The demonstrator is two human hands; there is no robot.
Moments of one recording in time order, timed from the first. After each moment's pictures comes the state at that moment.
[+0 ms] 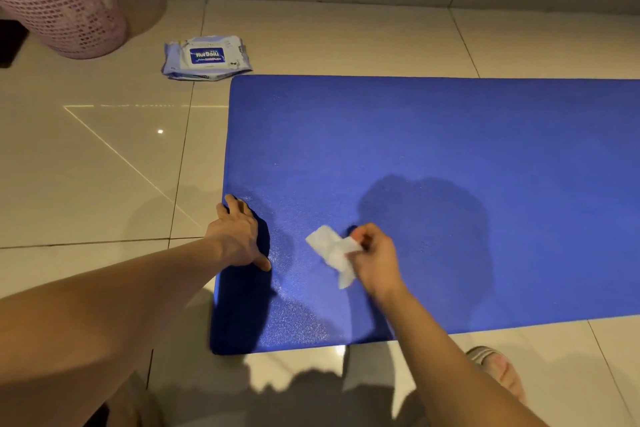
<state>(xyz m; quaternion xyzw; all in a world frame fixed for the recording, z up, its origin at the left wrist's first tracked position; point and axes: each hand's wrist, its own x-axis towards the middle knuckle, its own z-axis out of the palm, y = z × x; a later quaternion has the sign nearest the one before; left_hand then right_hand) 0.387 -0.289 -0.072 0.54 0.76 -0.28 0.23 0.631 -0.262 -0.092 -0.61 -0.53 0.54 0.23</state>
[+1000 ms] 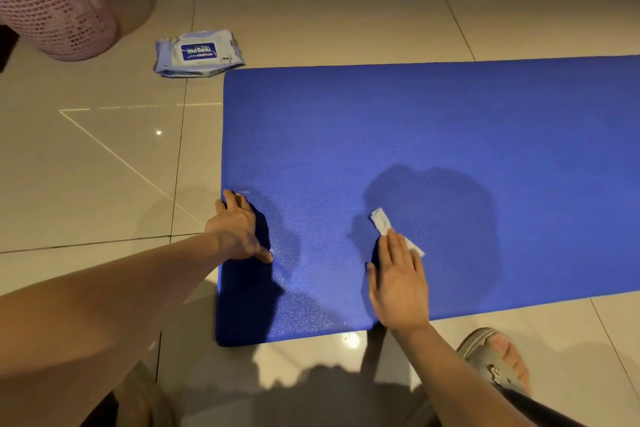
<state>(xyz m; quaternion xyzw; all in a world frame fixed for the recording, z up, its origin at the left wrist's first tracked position) 0.380 -0.290 -0.080 0.52 0.78 -0.21 0.28 0.692 -0.304 -0.132 -0.60 -0.79 0.11 0.00</state>
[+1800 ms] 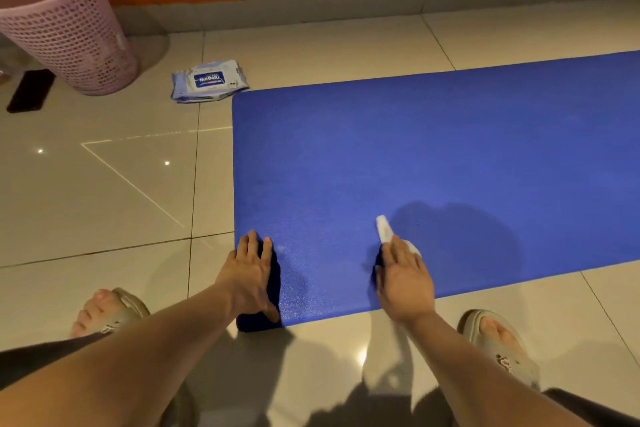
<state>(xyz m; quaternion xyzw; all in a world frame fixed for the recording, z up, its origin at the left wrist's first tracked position) 0.411 -0.387 -0.073 0.64 0.70 -0.27 0.19 0.705 -0.330 -0.118 -0.57 -0.81 0.12 -0.03</state>
